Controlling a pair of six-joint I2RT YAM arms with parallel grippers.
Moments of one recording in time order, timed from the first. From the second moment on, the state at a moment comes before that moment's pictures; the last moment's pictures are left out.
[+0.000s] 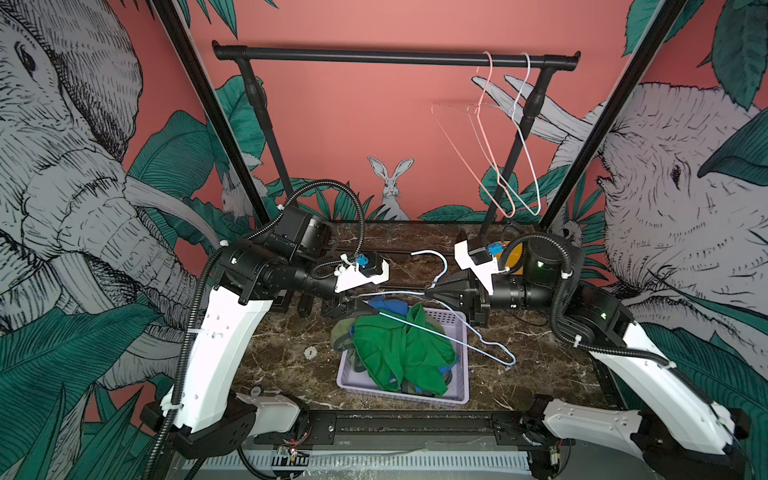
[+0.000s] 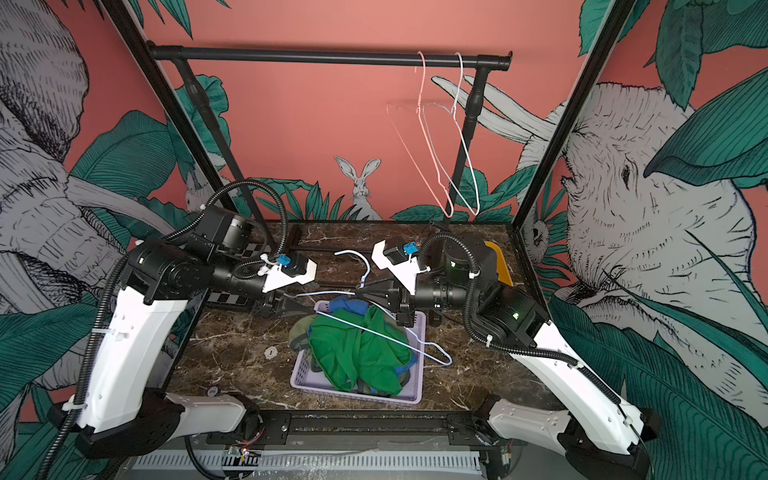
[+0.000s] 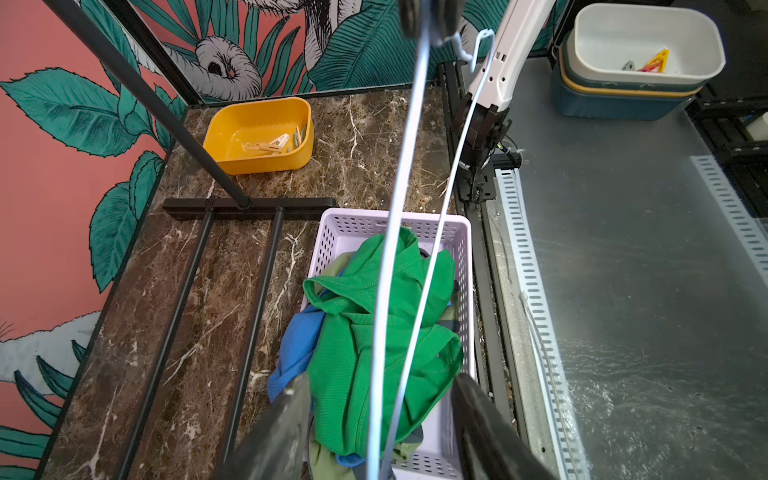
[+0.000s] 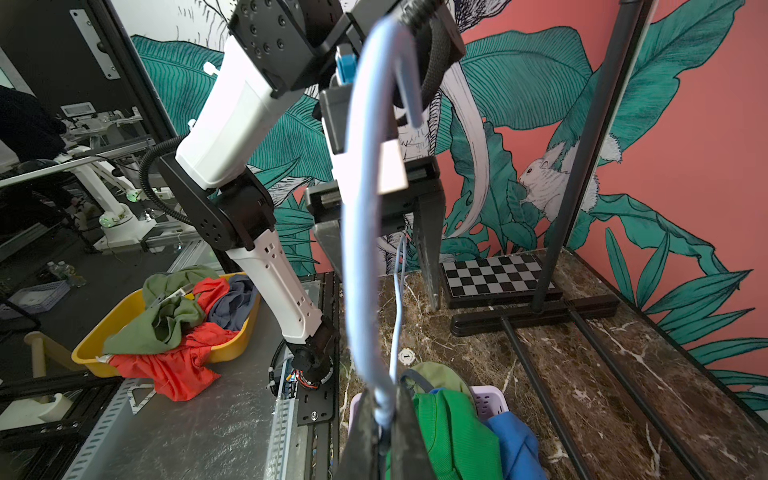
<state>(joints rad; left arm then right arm) -0.54 1.31 1.93 -1.56 0.73 0.91 0.85 1.09 1.49 -0.58 -0.65 -0.07</state>
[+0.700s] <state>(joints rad) -0.54 1.34 2.08 -1.64 0.65 0.96 0.86 1.10 1.59 -0.77 -0.56 -0.13</state>
